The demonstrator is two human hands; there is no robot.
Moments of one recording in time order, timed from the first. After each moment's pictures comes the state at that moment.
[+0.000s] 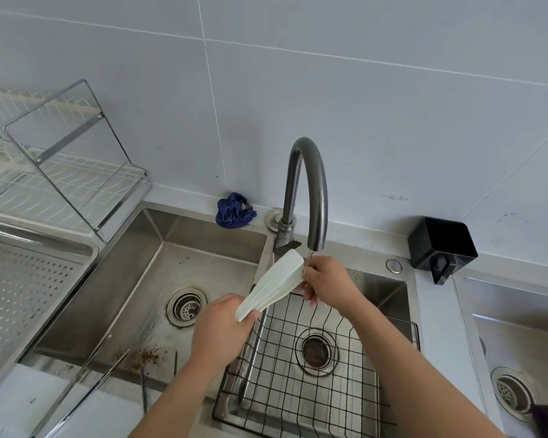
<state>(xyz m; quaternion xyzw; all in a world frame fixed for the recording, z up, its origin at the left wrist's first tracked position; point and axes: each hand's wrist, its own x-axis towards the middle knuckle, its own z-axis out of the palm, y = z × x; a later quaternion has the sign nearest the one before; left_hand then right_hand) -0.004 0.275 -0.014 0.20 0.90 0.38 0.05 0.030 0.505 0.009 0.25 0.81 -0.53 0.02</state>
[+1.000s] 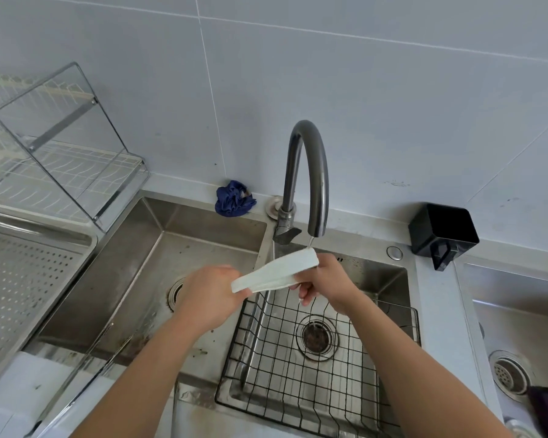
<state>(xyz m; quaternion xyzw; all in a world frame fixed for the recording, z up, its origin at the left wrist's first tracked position) -0.042 0.268 0.028 0.30 0.93 0.19 0.11 0.039 0.498 -0.011 0.26 0.69 -0.68 0.06</state>
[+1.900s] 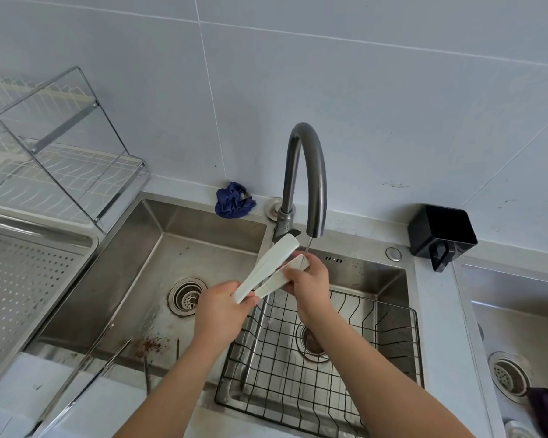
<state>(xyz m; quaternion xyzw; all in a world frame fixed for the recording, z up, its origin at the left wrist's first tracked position) -0.010 0.278 -0.018 0.12 0.89 0.43 0.11 0.030 0.449 -0.023 0.35 0.54 -0.76 -0.11</state>
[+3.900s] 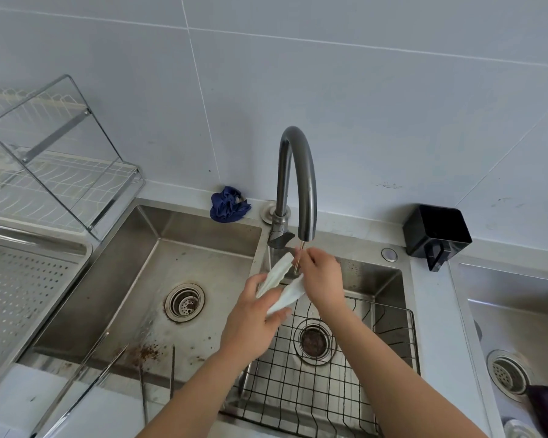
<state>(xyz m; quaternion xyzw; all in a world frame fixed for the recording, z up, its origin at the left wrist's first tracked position) 0.008 0.312 -0.051 0.33 0.87 0.34 0.11 0.035 0.480 -0.004 0.31 0.77 -0.54 -0.15</state>
